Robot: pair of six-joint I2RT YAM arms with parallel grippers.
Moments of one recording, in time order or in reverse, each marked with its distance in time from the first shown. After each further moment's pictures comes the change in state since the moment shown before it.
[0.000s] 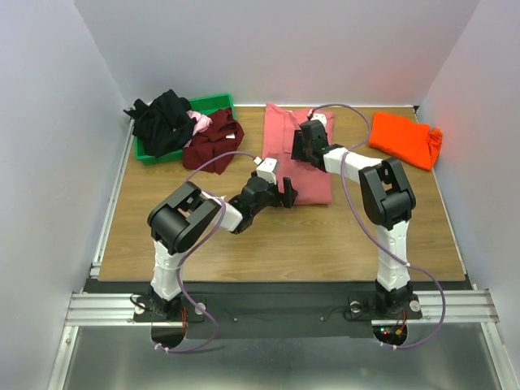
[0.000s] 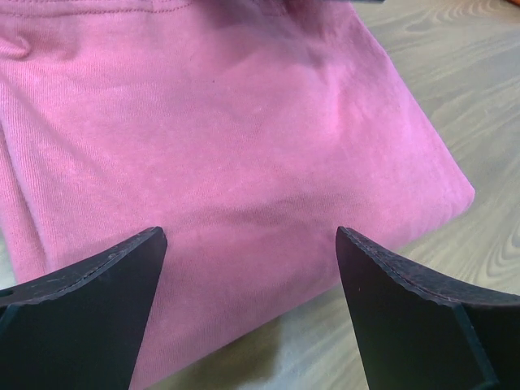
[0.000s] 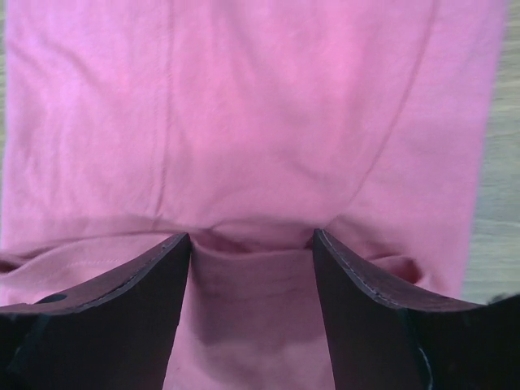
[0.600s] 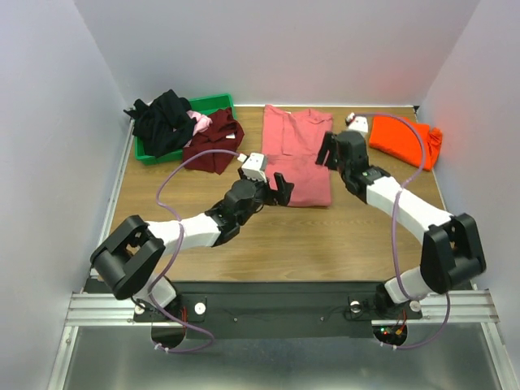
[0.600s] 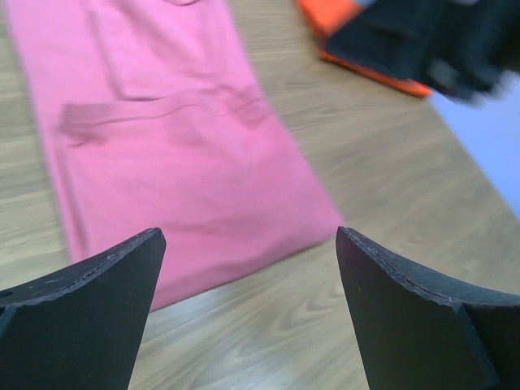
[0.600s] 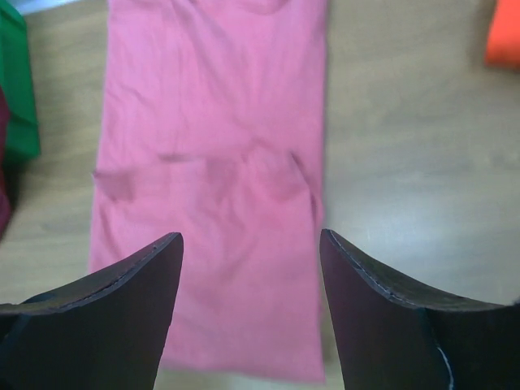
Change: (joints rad) left arm -0.091 -0.498 -0.143 -0.193 -0.164 -0.004; right arm 0.000 -0.650 -0.443 0.007 0.083 0.042
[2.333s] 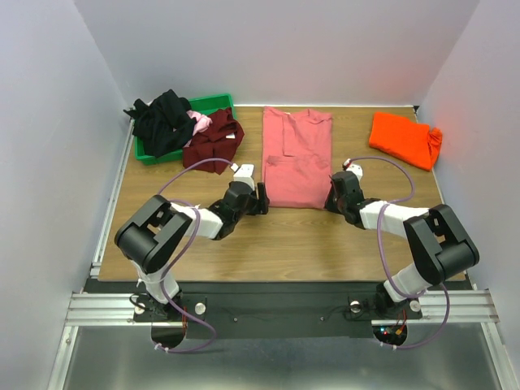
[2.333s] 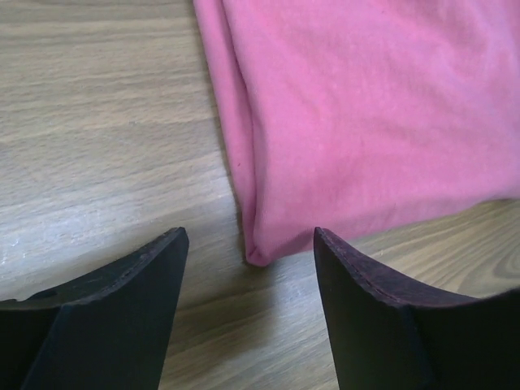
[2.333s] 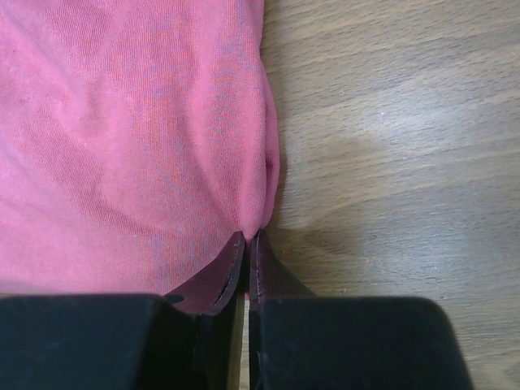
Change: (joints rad) left arm 0.150 0.220 -0.052 -0.093 0.053 -0.030; right arm 0.000 0.034 -0.428 0.151 -0.115 0.161
